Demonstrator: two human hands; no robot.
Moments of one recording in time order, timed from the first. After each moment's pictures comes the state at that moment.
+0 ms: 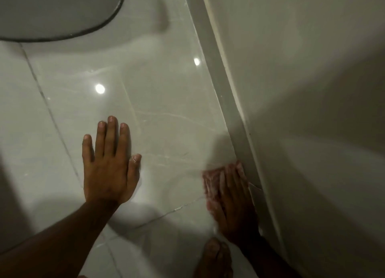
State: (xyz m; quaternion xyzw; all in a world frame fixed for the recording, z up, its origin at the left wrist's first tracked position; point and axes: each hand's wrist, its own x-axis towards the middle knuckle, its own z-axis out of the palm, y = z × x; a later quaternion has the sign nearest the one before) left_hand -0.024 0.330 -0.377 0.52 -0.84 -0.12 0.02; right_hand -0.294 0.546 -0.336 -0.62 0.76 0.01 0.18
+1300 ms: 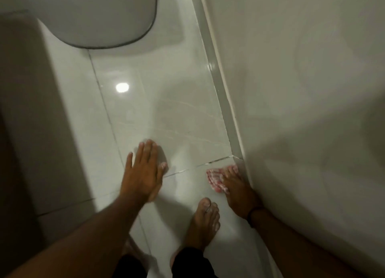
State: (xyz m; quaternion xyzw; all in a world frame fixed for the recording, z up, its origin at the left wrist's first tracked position) left_hand -0.029 0.413 -0.244 0.53 -0.75 -0.34 -0.19; right_hand -0.315 0.560 -0.247 -0.57 0.68 0.17 0.43
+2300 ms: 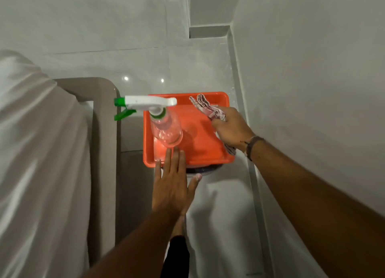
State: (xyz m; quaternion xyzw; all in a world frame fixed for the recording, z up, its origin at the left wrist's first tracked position) left_hand 0.000 0.007 0.016 0.62 -0.74 -0.25 -0.04; right_hand -0.202 -0.121 0.087 -0.49 0.69 -0.22 0.48
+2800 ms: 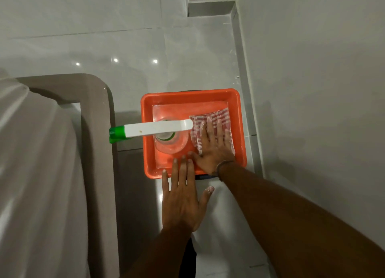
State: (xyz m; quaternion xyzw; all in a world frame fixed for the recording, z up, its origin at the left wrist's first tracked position) left_hand -0.009 0.010 -0.003 0.62 -0.72 -0.30 -0.09; right_hand -0.158 -0.090 -0.054 -0.66 0.67 0.14 0.30
